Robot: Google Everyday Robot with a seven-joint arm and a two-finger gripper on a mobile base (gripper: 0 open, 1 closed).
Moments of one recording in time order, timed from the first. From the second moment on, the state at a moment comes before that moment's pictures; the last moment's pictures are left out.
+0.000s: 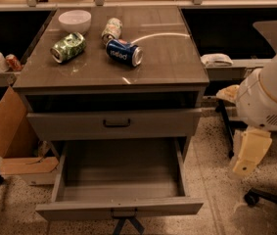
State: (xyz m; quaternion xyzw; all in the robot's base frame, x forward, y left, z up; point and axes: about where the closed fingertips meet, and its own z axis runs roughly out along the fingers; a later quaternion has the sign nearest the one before) arm 0.403 -0.189 0.871 -0.65 0.74 0.04 0.15
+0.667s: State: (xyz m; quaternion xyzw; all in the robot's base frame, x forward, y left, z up) arm 0.365 -0.193 0.745 -0.67 0.71 0.12 0.15
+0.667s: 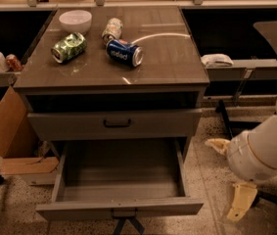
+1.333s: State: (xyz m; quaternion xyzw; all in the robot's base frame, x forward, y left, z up) arm 0.338 -0.191 0.679 -0.67 0.71 0.17 0.16
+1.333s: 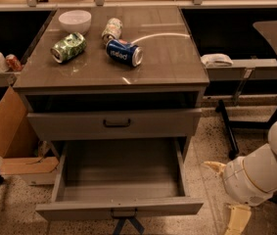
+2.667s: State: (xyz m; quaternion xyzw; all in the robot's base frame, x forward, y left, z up) arm 0.330 -0.190 0.509 -0.72 0.66 0.18 0.12
